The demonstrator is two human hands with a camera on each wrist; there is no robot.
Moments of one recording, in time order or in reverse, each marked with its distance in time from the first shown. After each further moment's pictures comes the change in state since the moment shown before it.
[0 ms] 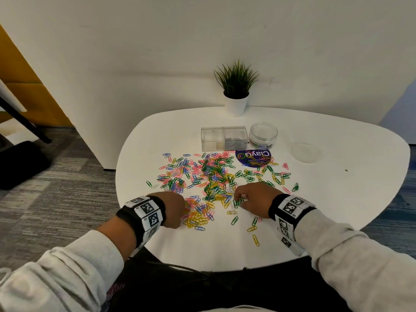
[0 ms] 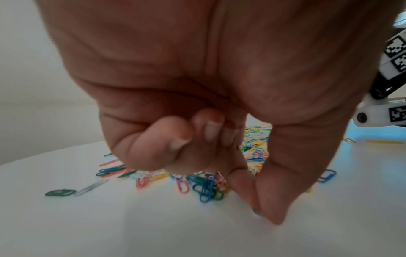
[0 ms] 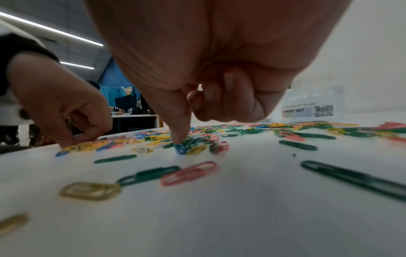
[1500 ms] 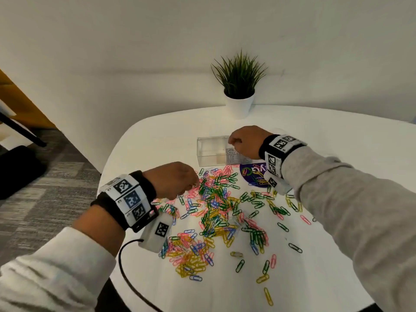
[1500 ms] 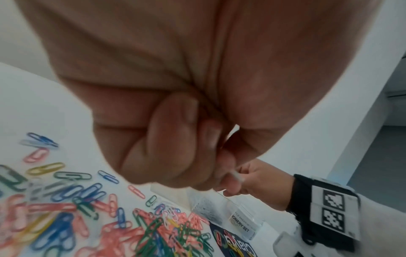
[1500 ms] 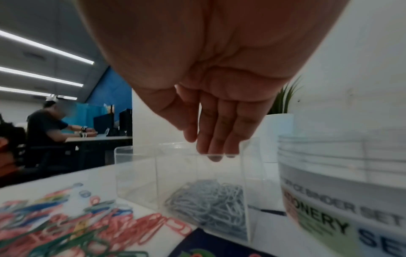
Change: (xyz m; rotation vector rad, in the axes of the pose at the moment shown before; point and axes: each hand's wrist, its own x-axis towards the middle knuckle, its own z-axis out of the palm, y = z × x) left_hand 0.056 -0.043 -0.107 -1.041 0.183 0.102; right_hand 0.175 0.035 -0.126 -0.059 0.168 -0.050
